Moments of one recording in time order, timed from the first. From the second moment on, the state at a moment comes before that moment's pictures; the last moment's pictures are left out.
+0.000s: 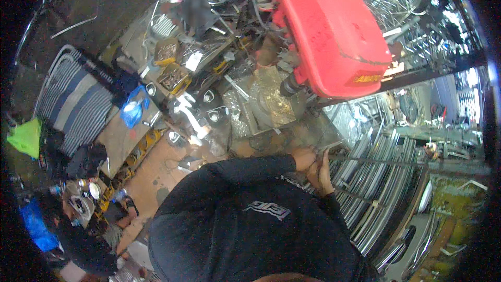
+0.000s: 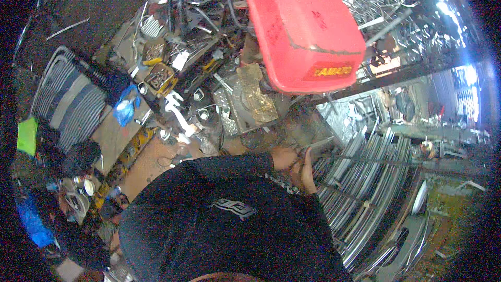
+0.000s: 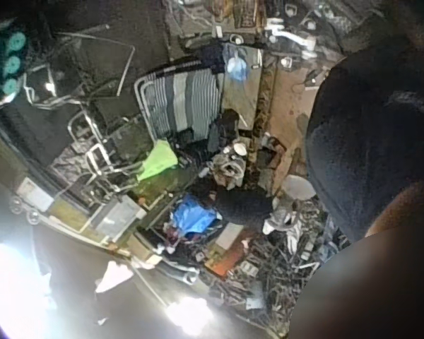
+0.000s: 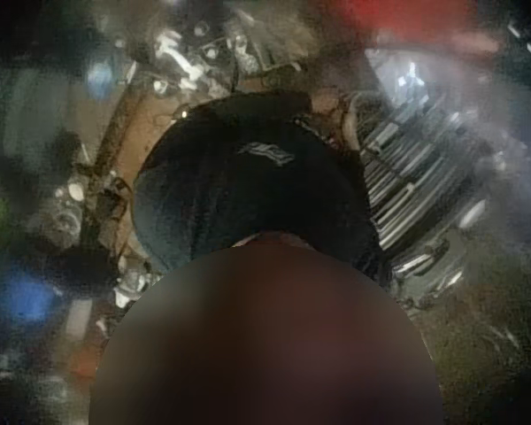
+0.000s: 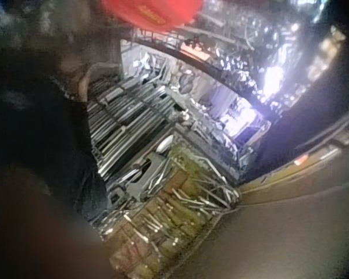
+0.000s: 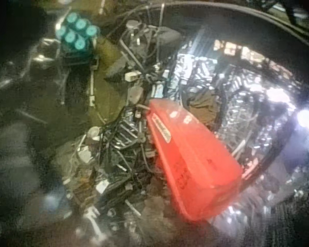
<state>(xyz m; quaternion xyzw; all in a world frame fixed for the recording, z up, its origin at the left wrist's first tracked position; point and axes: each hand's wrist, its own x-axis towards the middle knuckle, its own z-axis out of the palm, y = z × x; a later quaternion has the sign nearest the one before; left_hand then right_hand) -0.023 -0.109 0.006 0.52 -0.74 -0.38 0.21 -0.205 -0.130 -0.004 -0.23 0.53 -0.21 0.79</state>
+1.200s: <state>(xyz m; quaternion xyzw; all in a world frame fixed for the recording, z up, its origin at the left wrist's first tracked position) 0.069 -0.145 0.060 0.77 -0.20 0.27 0.55 -0.525 -0.397 -0.138 0.01 0.42 -0.35 0.84</state>
